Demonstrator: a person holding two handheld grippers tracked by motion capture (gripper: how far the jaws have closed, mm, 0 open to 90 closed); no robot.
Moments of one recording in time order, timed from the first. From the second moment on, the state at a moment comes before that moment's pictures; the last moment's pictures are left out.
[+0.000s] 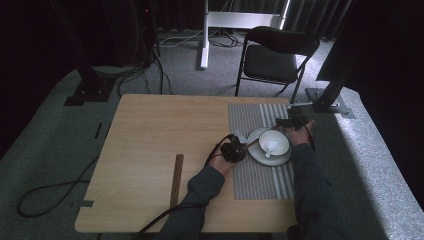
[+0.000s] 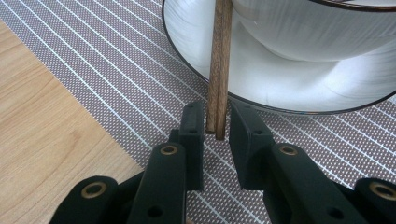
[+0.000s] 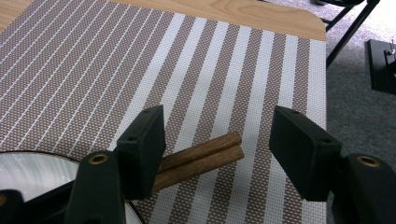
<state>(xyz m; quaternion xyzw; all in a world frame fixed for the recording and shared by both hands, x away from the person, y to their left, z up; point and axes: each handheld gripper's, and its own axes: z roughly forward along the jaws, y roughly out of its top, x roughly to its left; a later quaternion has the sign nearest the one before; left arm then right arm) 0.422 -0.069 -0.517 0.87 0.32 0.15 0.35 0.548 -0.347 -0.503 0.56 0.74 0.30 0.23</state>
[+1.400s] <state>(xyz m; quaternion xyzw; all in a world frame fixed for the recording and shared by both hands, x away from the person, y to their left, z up) 0.435 -0.072 -0.516 0.87 0.33 0.17 0.33 0.540 -0.348 -0.500 0.53 0.77 0.27 0.23</state>
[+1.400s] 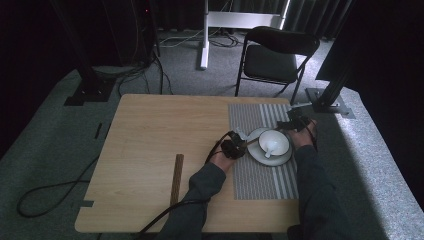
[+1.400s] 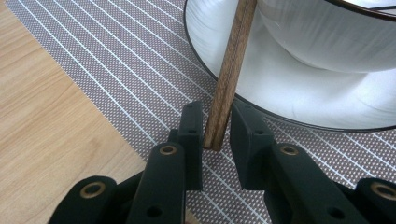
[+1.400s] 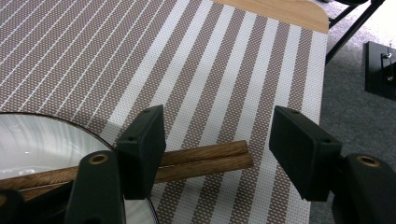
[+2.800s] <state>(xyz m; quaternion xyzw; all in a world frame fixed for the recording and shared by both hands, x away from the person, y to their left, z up) 0.444 -0.072 -0.509 0.87 0.33 0.17 0.34 0.527 -0.360 -0.497 0.53 0.76 0.27 0.25</state>
